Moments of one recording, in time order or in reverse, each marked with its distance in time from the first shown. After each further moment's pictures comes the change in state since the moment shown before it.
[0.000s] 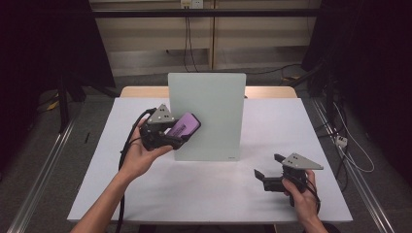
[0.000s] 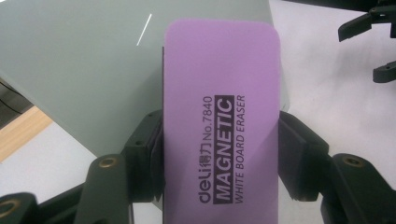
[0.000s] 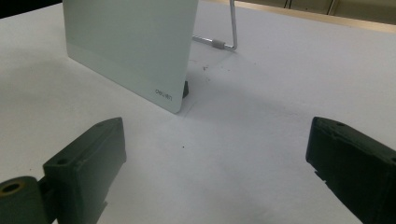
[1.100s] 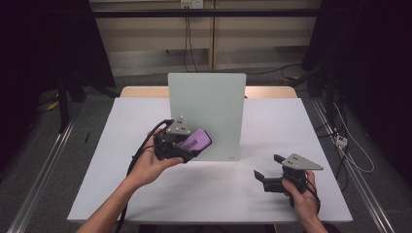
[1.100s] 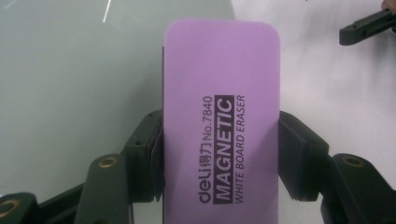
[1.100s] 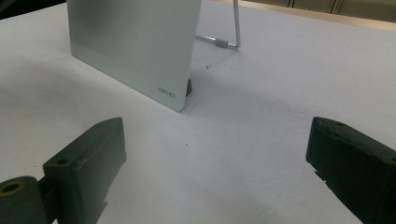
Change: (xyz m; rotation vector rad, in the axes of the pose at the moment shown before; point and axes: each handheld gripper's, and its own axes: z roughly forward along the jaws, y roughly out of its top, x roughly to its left) left arm -0.030 -0.003 0.027 0.130 -0.115 0.041; right arm 0.000 -0.002 -0.001 -0.002 0.011 0.001
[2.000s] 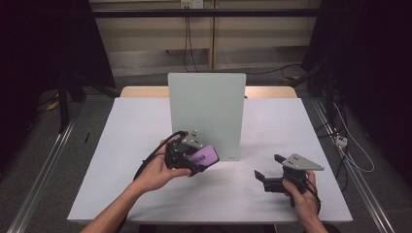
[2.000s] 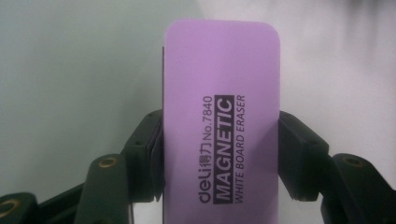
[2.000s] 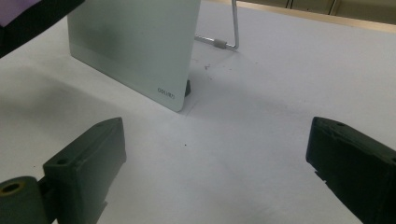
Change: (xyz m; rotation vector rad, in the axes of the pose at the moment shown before) left arm -0.020 -0.007 0.032 0.140 -0.131 0.055; right arm 0.001 0.000 -0.001 0.001 -0.006 -0.002
